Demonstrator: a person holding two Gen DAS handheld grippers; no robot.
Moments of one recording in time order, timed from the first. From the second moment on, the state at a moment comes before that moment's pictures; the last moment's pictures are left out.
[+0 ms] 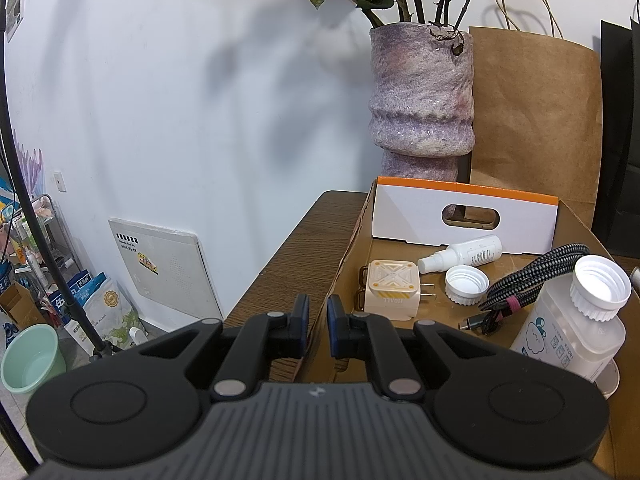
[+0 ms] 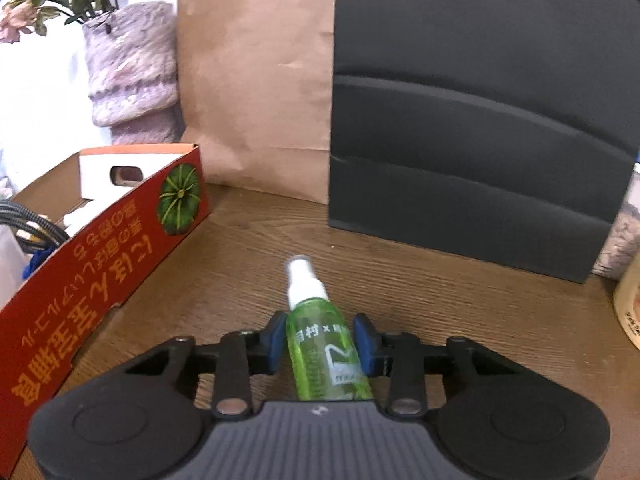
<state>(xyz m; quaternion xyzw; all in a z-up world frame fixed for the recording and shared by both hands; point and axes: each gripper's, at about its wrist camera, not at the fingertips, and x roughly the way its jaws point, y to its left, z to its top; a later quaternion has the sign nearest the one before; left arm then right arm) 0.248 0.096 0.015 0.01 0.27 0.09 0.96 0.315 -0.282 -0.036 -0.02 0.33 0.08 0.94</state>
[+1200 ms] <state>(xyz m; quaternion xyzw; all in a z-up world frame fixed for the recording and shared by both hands) 0.248 0.096 0.015 0.01 0.27 0.09 0.96 0.308 -0.115 0.063 0.01 0.16 0.23 0.96</state>
